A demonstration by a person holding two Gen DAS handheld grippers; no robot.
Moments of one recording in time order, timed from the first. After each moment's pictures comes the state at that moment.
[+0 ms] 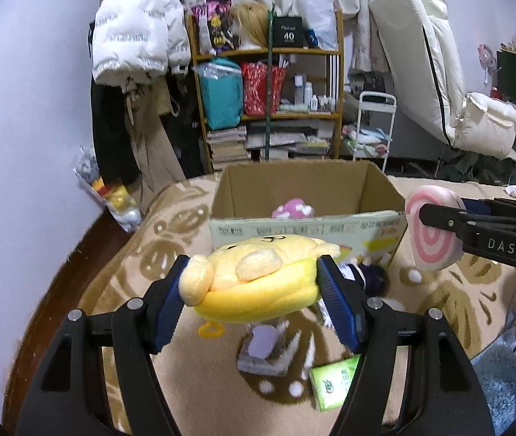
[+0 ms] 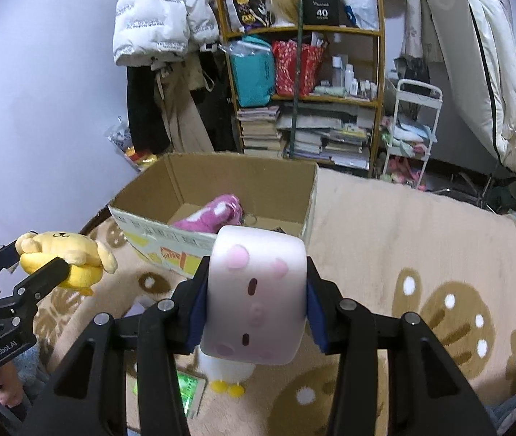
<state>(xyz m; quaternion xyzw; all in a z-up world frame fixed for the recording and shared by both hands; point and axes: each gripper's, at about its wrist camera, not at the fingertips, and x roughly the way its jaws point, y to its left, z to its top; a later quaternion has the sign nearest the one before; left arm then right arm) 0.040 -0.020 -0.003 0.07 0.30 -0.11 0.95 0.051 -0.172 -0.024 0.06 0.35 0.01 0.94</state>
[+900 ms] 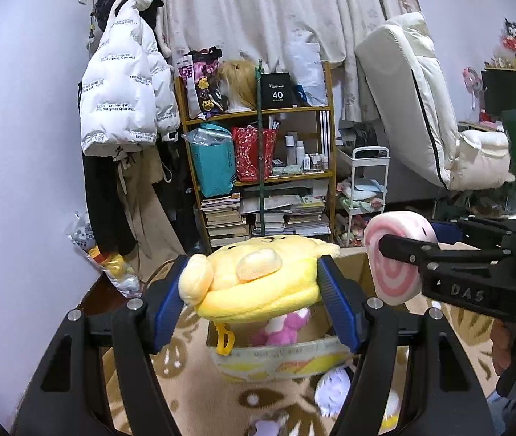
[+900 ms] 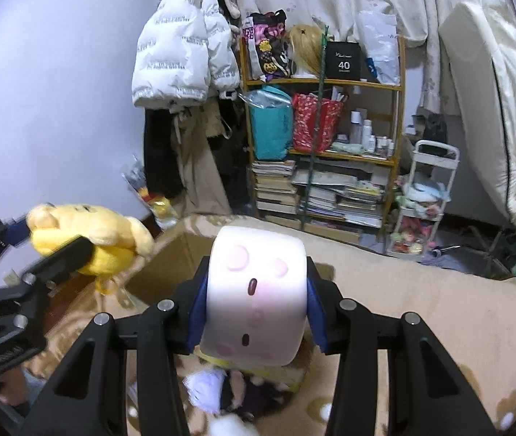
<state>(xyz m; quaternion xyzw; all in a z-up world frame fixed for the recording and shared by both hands) 0.097 -0.047 0.066 0.08 0.20 -0.14 0.97 0.104 -0.167 0.036 0.04 0.27 0.04 0.96</state>
